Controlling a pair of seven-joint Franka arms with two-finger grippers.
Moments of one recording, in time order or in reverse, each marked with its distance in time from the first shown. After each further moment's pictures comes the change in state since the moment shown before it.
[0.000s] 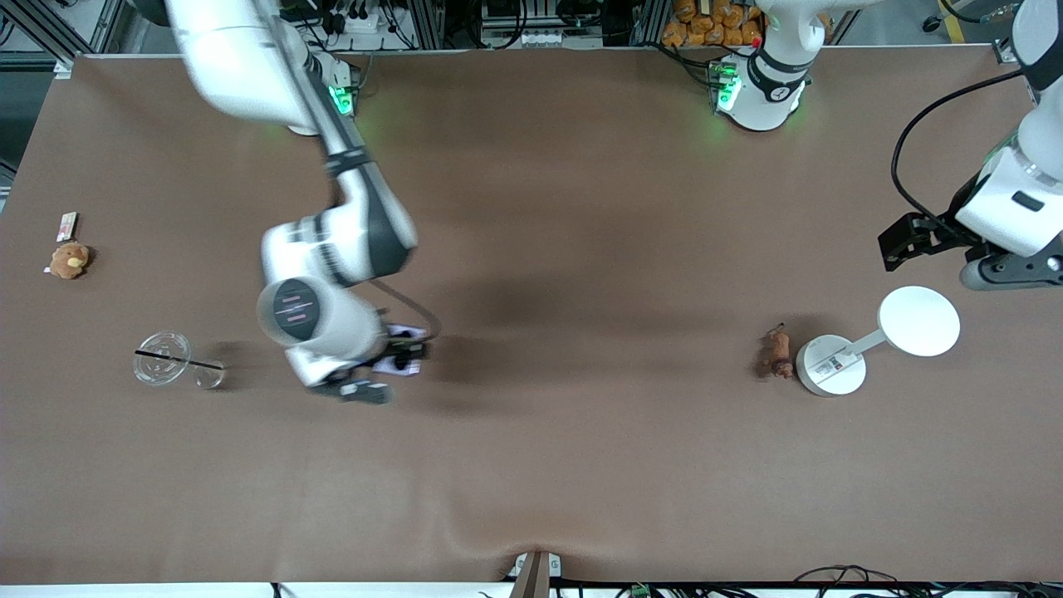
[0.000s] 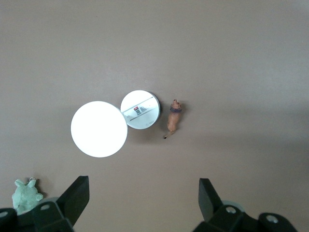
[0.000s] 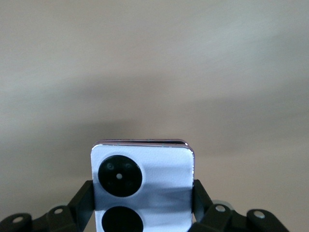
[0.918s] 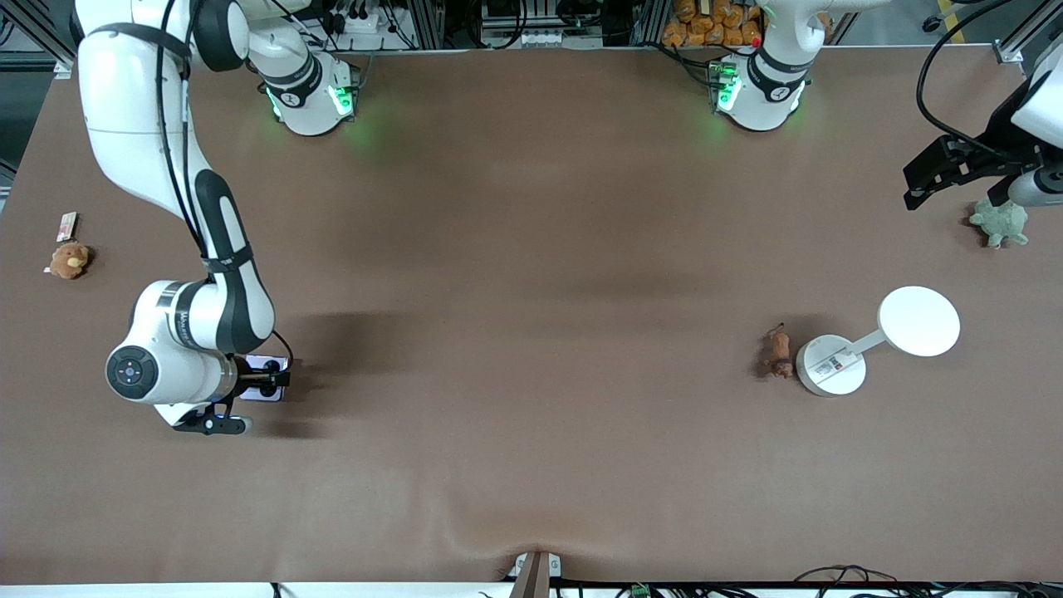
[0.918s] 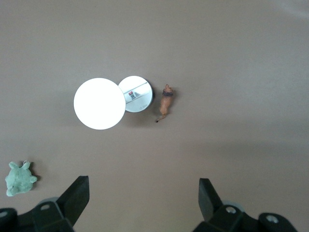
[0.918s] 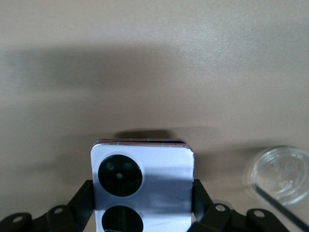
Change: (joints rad) left arm -0.100 -0.145 0.140 -0.057 -0.093 -0.071 0.021; right arm -0.311 0.145 -0.004 -0.125 -0.080 0.220 -0.401
